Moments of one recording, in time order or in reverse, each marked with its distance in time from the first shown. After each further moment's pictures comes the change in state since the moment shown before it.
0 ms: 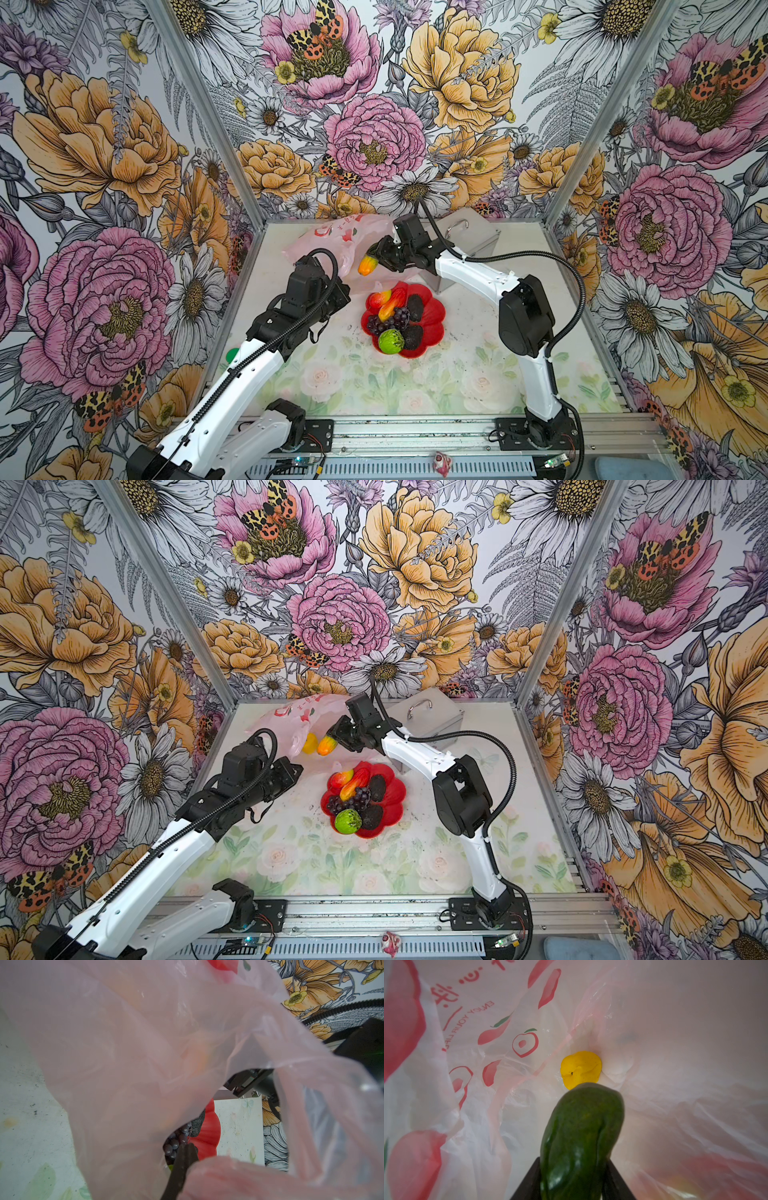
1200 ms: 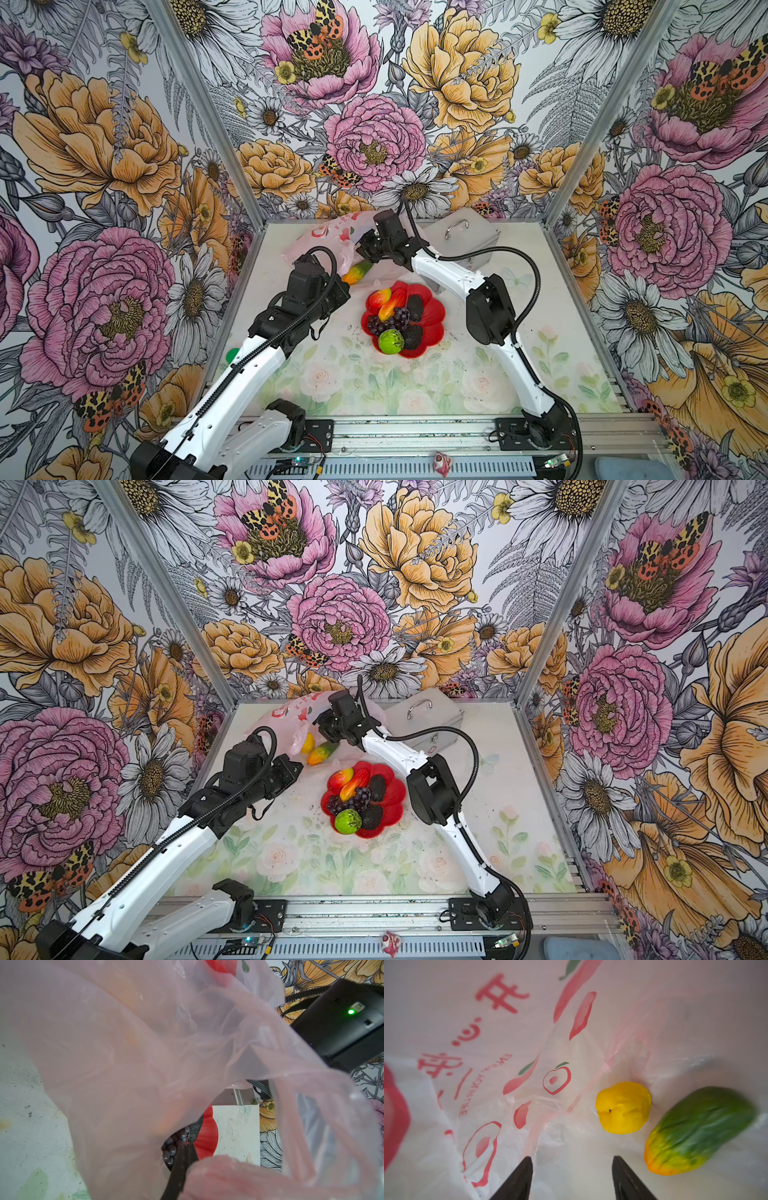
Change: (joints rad) left arm 0.024 0.018 0.000 0.032 0.005 -0.034; right arm 0.027 0.316 0.407 0.092 -0.002 0.174
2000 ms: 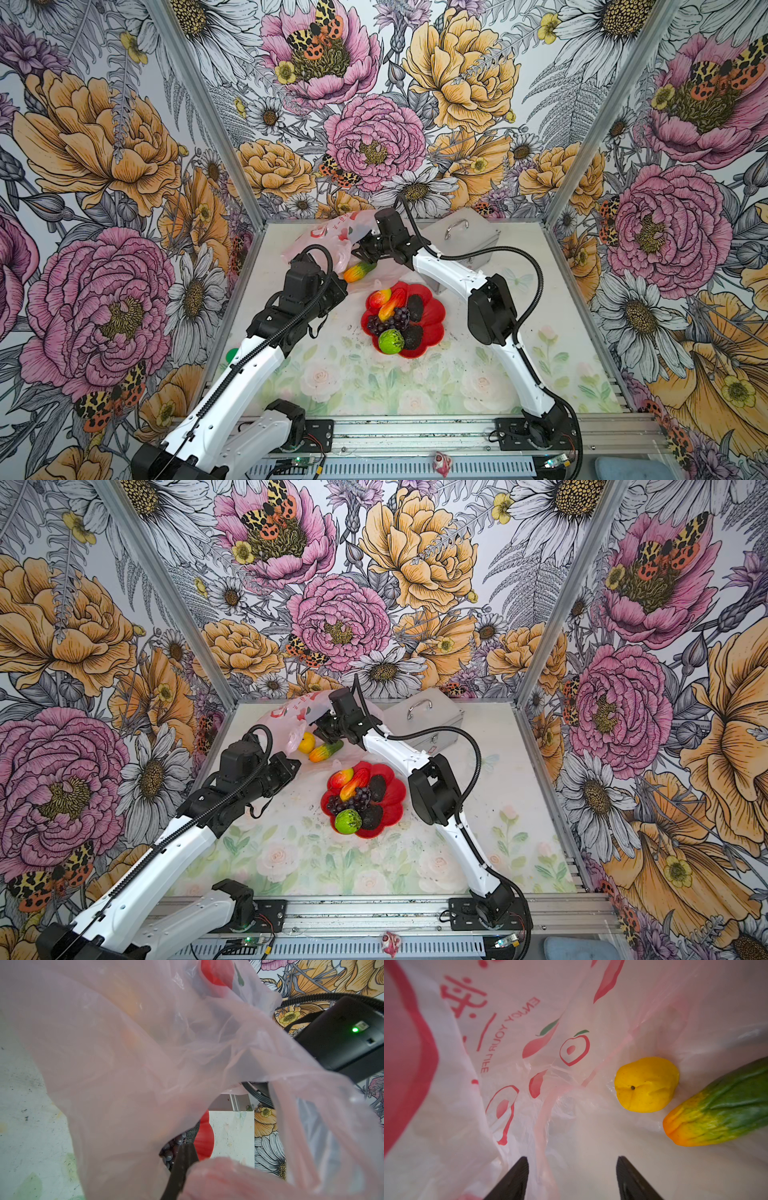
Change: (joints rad) left arm 0.032 -0.006 -0.009 0.019 0.015 -0.014; right arm 0.000 -0.024 -0.014 -0.005 -0.164 -0.055
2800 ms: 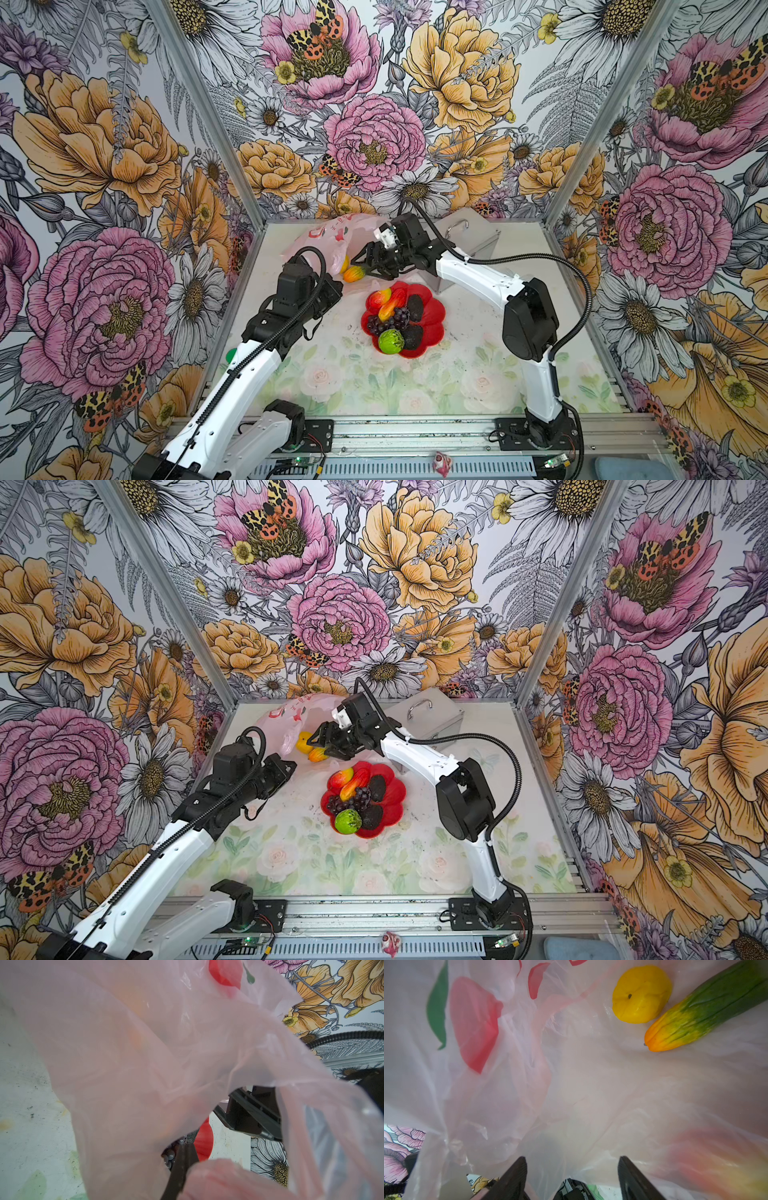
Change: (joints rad) left arm 0.060 -0.031 -0.028 0.005 0.061 0.000; right arm -0.007 -0.364 -0.414 -0.159 -0.179 -0.304
